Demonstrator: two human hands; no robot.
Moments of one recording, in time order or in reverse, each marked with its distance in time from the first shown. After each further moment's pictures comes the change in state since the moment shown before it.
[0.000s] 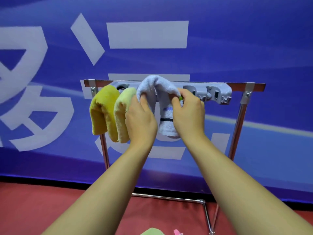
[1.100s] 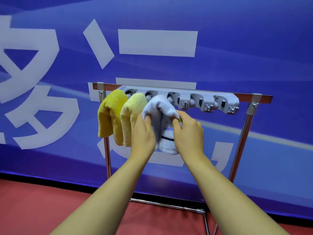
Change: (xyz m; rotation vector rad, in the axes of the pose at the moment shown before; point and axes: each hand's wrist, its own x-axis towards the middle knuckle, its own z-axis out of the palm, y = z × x) left_hand 0.005 -0.054 0.002 -0.116 -0.192 0.003; right_hand -0.027 0.010 0.013 -0.137 -0.157 0.058
